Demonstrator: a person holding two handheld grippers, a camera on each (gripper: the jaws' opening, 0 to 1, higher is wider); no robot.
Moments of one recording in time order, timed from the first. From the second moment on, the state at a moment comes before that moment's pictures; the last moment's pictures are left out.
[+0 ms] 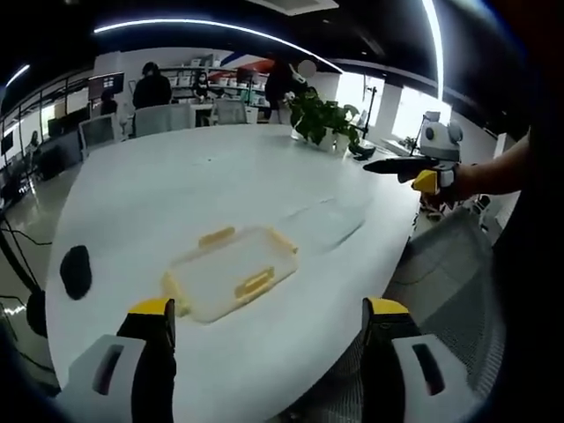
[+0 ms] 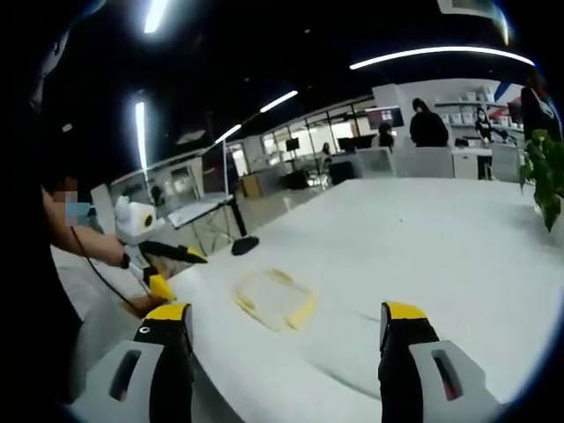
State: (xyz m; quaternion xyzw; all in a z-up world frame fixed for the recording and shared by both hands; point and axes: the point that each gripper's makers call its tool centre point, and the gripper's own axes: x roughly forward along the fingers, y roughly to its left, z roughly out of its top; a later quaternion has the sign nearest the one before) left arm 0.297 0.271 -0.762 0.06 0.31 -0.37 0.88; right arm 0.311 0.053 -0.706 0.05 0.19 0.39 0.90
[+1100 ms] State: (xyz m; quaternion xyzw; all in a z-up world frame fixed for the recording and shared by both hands) left arm 0.316 0.291 -0.776 0.09 0.33 -0.39 0.86; right arm 0.333 0.084 -0.715 0.02 0.20 0.41 0.89
